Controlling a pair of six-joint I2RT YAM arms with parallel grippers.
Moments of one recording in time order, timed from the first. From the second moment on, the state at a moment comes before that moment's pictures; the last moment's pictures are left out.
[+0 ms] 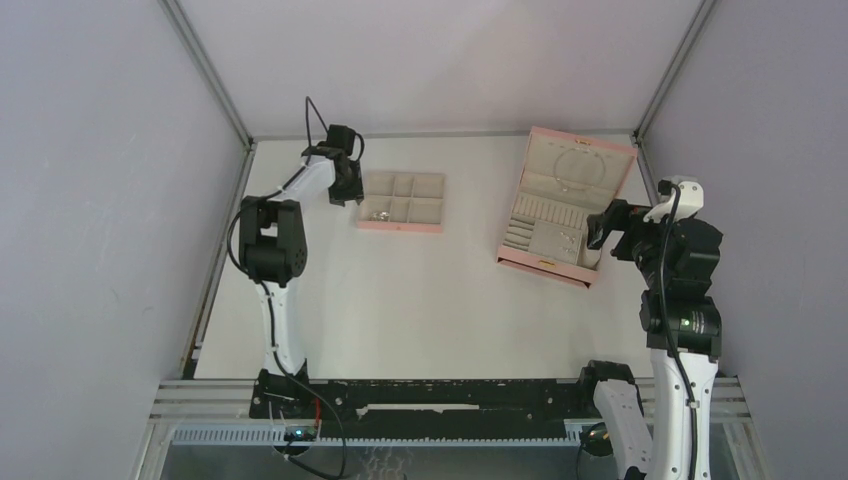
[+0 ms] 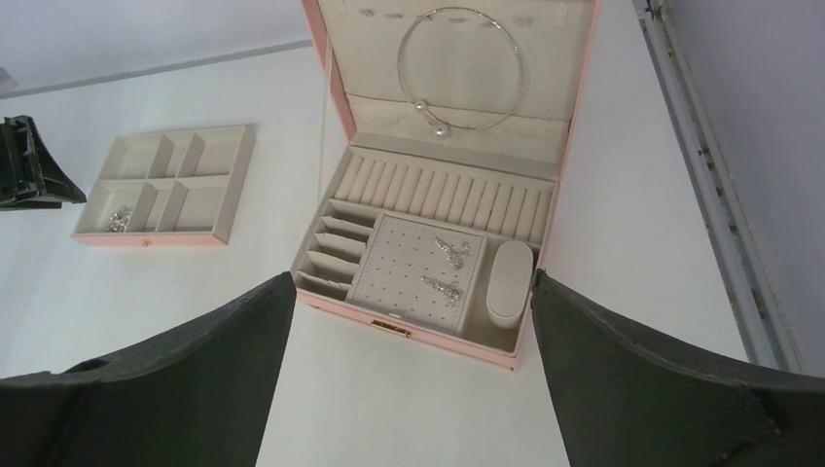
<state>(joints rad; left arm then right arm) -0.18 2.19 1.79 -0.71 -0.14 -0.28 -0.16 0.65 0.99 -0.64 -0.19 0.14</state>
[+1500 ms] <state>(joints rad) -0.19 2.15 1.64 -0.59 -0.02 -0.24 -0.16 0.67 0.95 -0.60 -0.23 0.17</state>
